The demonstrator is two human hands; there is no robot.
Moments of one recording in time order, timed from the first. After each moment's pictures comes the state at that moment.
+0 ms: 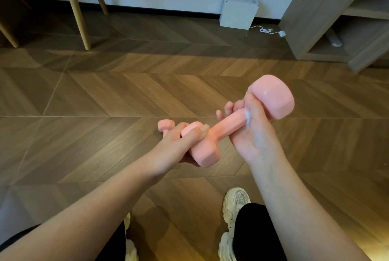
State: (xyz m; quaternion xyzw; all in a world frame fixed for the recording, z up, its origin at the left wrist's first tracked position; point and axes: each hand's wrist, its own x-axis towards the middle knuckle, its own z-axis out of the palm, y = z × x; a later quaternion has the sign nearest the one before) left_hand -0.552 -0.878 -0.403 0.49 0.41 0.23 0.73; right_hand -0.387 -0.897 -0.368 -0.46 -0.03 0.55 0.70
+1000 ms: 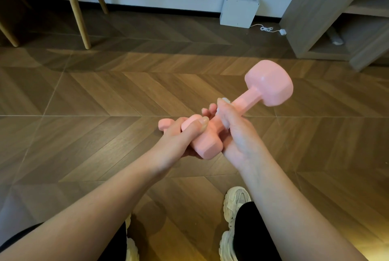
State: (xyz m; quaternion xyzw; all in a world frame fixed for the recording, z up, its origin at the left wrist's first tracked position) left_hand -0.546 -0.875 -0.401 0.48 0.37 0.26 0.75; right_hand -0.410 -0.901 -0.372 -0.49 -0.07 0.61 0.62
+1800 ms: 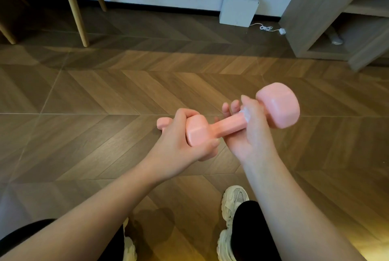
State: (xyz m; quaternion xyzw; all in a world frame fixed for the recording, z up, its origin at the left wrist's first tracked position) left_hand -0.549 -0.884 -0.408 0.67 0.44 0.25 0.55; right_hand -0.393 -0.897 -0.369 -0.46 0.04 0.54 0.70
